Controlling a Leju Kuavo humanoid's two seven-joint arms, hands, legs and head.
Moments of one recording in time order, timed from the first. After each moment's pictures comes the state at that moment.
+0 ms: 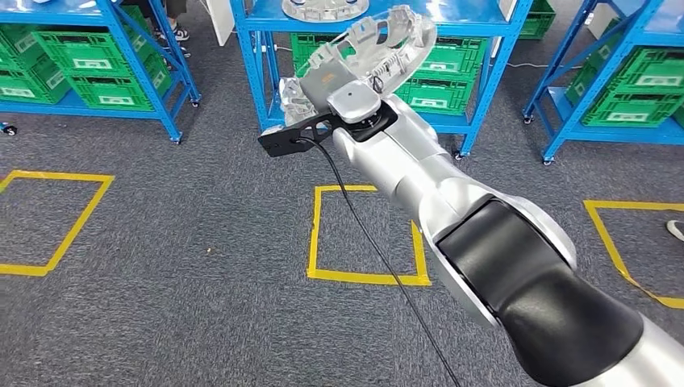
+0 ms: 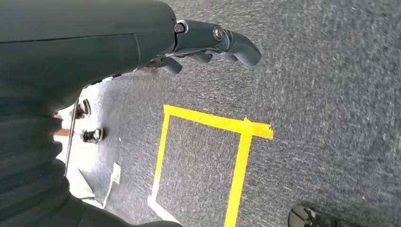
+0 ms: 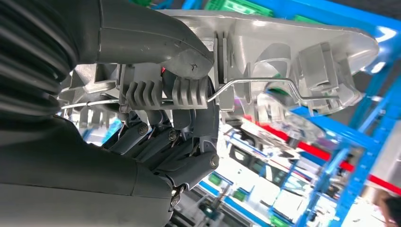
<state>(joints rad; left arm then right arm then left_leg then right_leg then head) -0.09 -0.20 1.10 -0.18 -1.30 0.12 0.09 -1.30 0.25 0.49 -0.27 1.44 0.17 -0.12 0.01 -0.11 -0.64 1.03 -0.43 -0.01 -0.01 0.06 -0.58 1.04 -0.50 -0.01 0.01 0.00</state>
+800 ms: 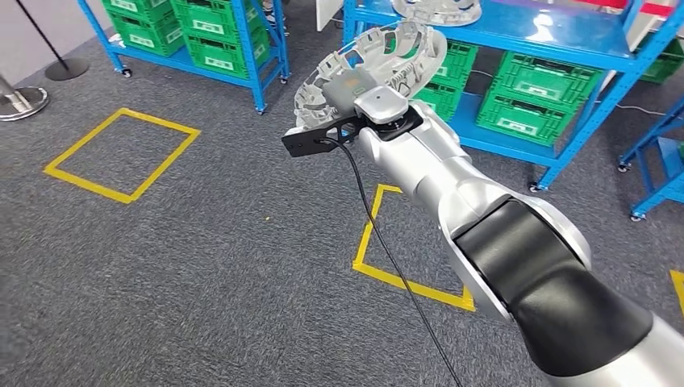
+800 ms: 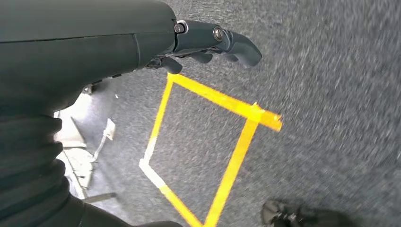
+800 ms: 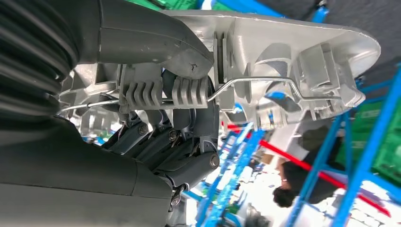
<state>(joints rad) -0.20 -0.20 1.07 -0.18 -1.33 0.11 0.13 -1.26 0.16 0.49 -0.27 1.36 0.13 -0.20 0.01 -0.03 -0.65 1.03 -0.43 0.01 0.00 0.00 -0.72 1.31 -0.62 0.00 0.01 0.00</state>
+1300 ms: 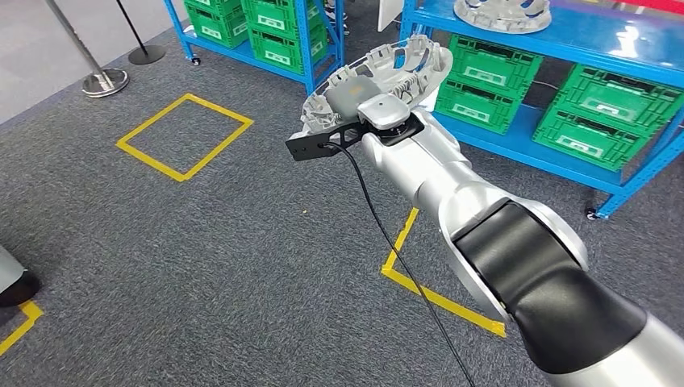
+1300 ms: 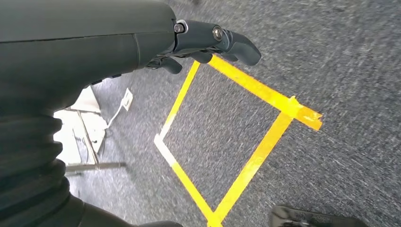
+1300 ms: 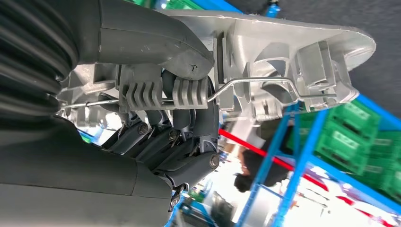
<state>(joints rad) -0.17 -0.18 1.06 -0.17 -1.33 0.10 0.13 -1.24 0.15 0.49 -0.28 1.34 0.13 -0.19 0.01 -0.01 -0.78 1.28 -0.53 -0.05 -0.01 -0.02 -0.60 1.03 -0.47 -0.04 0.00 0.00</state>
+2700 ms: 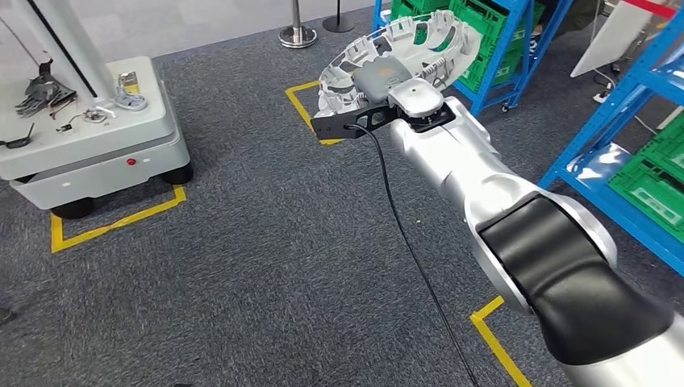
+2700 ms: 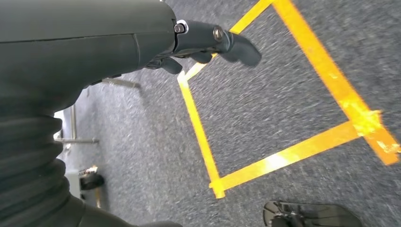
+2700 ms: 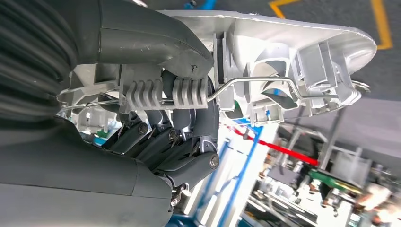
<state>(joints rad) -0.23 -0.20 1.04 -0.17 -1.35 0.10 0.17 -1.25 0.06 0.49 -0.30 1.29 0.05 -0.21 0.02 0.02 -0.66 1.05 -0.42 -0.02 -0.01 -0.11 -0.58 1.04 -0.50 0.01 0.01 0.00</state>
